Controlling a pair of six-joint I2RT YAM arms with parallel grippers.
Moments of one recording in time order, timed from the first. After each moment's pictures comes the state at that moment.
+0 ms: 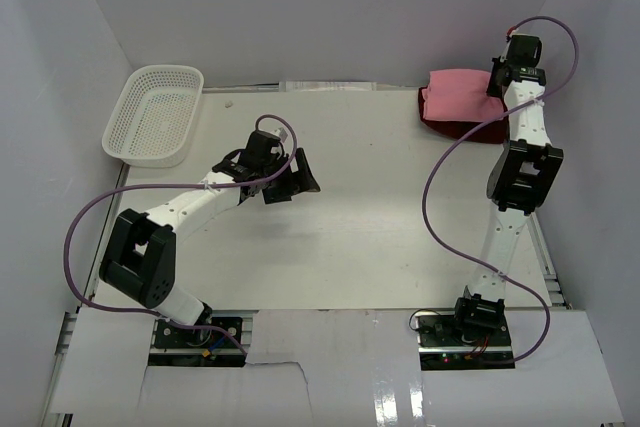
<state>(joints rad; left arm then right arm) -0.51 1.53 1.04 -0.34 0.21 -0.69 -0.19 2.36 2.32 -0.63 0.06 -0.01</state>
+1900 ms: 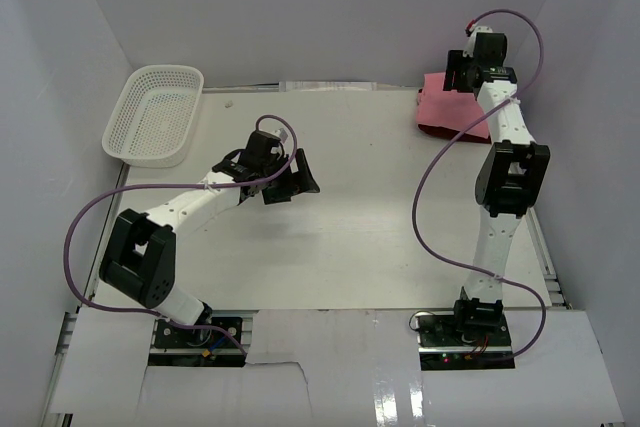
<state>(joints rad) -0.51 1.53 1.04 -0.34 0.21 -0.68 -0.04 2.24 2.16 -0.52 -0.04 -0.03</state>
